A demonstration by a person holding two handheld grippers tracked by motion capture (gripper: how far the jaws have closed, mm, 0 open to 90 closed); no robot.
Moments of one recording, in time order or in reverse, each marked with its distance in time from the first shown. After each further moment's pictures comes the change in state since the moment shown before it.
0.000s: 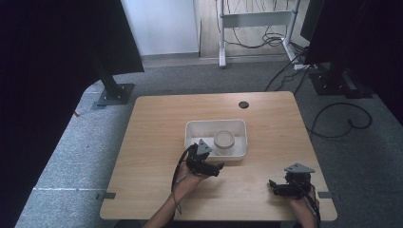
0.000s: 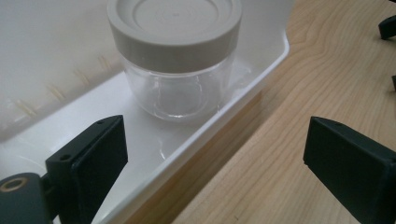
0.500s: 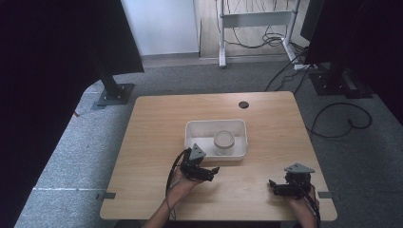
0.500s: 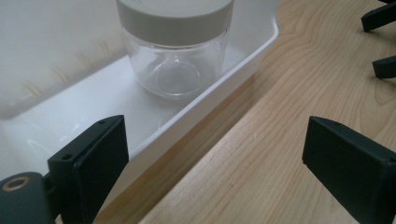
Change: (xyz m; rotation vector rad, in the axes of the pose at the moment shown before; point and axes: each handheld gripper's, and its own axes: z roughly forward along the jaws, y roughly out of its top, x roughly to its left) left arm 0.003 -0.017 -0.019 -0.018 -0.020 0.005; right arm 0.000 0.000 0.000 0.000 -0.002 0.001
